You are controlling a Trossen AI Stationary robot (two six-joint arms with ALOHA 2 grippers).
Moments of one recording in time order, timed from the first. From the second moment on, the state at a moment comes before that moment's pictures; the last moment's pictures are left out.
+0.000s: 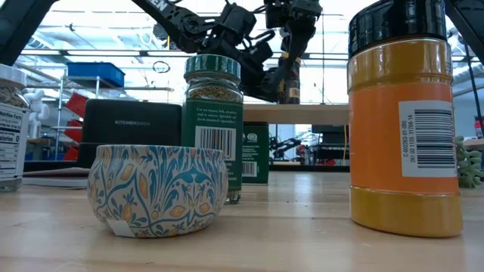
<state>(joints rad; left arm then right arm) 0.33 1.92 1.36 0.18 -0.29 0.11 -0.46 1.96 2.23 -1.57 -0.11 -0.41</state>
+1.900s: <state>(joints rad) 0.32 1.91 1.36 0.17 -0.27 0.12 -0.45 1.94 2.23 -1.57 -0.07 -0.44</state>
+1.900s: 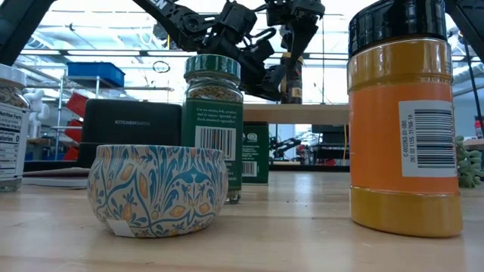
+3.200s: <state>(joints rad) 0.32 1.91 1.36 0.17 -0.27 0.11 -0.44 1.94 2.23 -1.57 -0.08 -0.46</state>
